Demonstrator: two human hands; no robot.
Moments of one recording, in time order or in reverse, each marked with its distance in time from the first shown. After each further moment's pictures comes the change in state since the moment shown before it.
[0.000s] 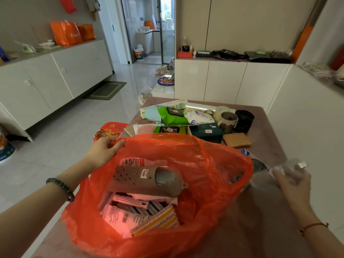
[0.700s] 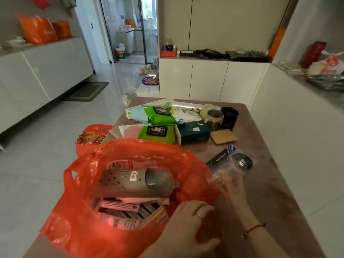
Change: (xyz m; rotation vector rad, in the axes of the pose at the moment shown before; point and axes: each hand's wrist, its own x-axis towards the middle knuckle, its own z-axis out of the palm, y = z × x) left_hand -0.135 0.052 0.180 0.256 -0.391 0.787; right_hand -0.094 -0.012 0.081 0.373 -0.322 0.205
